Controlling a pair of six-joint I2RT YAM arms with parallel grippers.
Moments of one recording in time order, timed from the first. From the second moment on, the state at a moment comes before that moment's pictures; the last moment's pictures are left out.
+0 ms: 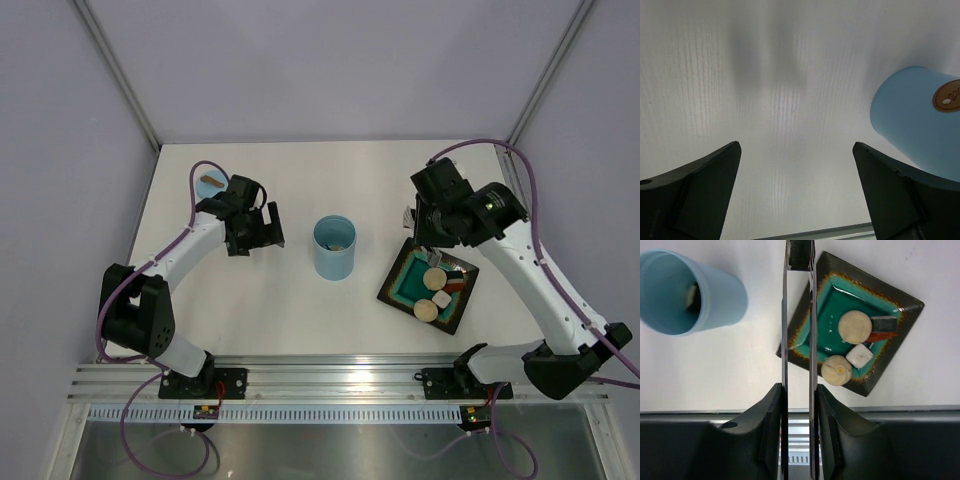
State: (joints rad) left arm -0.34 1.53 1.14 -0.71 0.02 -0.55; right arm 0.59 1.33 1.59 -1.34 0.31 0.60
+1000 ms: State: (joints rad) left arm -0.34 1.53 1.14 -0.71 0.02 -0.55; right arm 0.82 1.41 1.67 -1.17 0.07 0.51
